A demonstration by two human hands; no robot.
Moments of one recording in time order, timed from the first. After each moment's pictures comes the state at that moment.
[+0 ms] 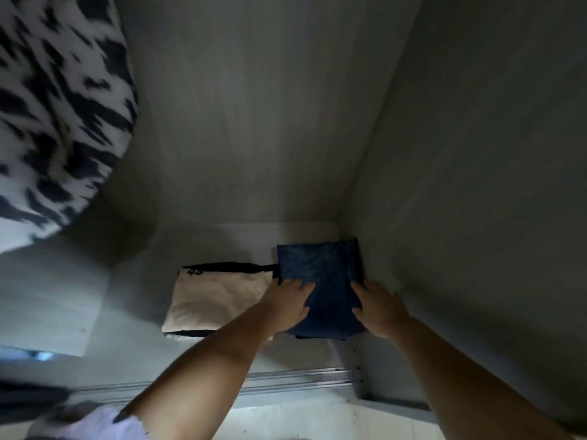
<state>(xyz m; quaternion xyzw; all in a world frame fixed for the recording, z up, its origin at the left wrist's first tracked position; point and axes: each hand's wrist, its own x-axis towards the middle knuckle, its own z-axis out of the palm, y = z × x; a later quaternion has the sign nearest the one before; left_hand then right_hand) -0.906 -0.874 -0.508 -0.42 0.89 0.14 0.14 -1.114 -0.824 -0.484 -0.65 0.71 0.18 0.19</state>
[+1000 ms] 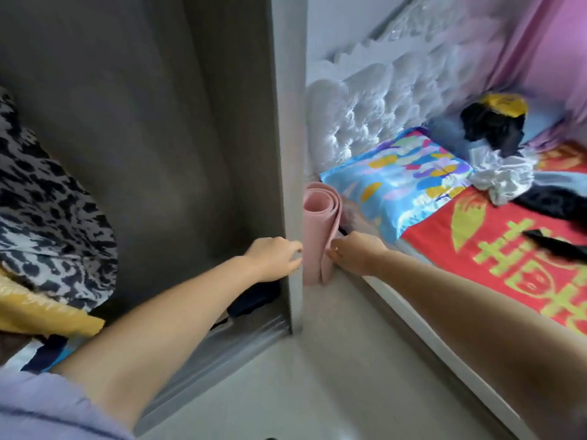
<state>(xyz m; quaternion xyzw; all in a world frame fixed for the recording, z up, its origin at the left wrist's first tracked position) -0.984 -0.581 -0.015 -0.22 0.97 0.10 0.08 -1.149 -0.461 -0.017 -0.56 0.82 0.06 0.11</state>
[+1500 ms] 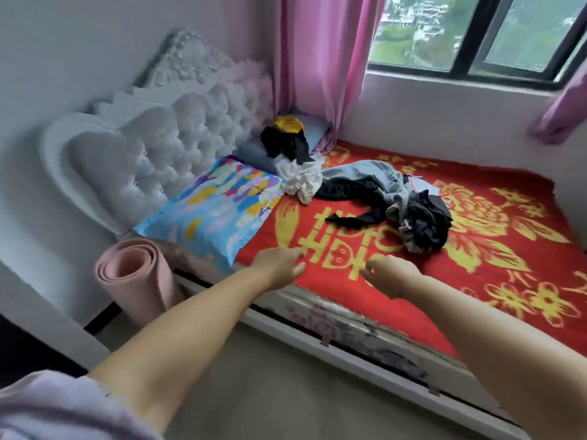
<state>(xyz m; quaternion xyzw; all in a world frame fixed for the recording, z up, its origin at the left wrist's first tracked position) -1.306 -0.297 0.003 0.03 0.99 0.10 0.06 -1.377 -0.055 0.004 -0.24 0.96 0.07 0.11</state>
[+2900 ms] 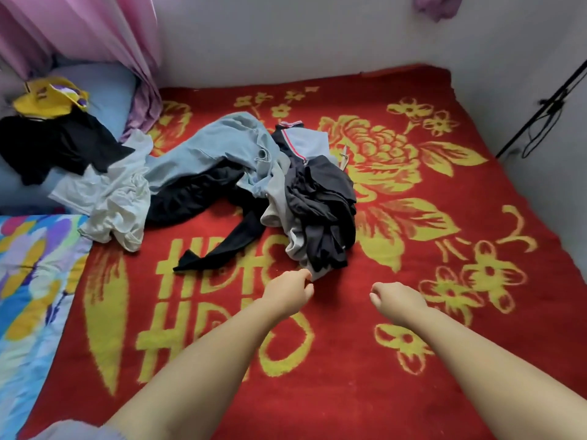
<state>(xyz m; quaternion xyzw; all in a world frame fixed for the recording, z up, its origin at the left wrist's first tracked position) -1.829 0.002 -0.197 0.14 0.94 0.17 0.26 -1.780 0.232 -0.212 0.07 0.96 -0.08 0.27</state>
